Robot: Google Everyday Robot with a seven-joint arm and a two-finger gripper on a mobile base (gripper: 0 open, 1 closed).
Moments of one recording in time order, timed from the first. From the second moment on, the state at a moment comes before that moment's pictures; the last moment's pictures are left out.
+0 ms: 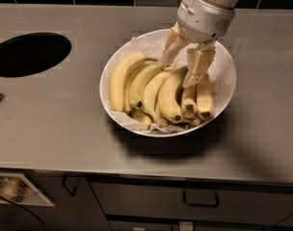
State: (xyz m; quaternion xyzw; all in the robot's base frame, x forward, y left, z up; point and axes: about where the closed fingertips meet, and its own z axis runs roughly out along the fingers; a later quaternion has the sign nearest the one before) arm 0.514 -0.088 0.948 -0.85 0.50 0.07 0.12
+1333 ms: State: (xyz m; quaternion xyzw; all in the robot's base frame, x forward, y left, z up) arm 0.502 -0.080 0.961 -0.85 0.51 0.05 0.11
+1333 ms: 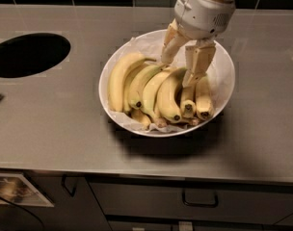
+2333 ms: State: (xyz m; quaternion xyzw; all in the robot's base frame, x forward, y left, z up) arm 0.499 -0.092 0.961 -0.86 0.50 0.06 0.11
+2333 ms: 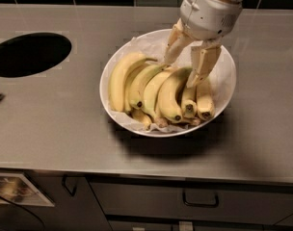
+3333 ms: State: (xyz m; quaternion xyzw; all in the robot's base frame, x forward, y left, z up) arm 0.503 -0.091 0.953 -0.86 0.49 0.07 0.11
